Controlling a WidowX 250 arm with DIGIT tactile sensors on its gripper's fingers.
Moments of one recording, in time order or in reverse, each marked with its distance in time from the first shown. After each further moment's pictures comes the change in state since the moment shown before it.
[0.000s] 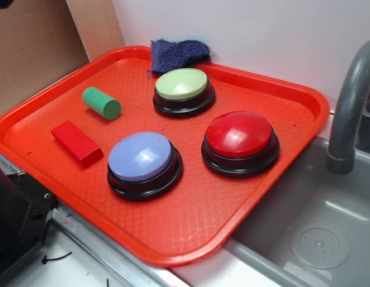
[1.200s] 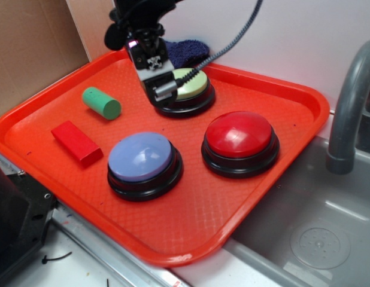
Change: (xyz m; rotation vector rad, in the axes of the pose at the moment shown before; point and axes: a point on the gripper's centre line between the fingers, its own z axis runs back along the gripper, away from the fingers) arm 0.080 -0.082 -0.110 0.049 -0.026 -0.475
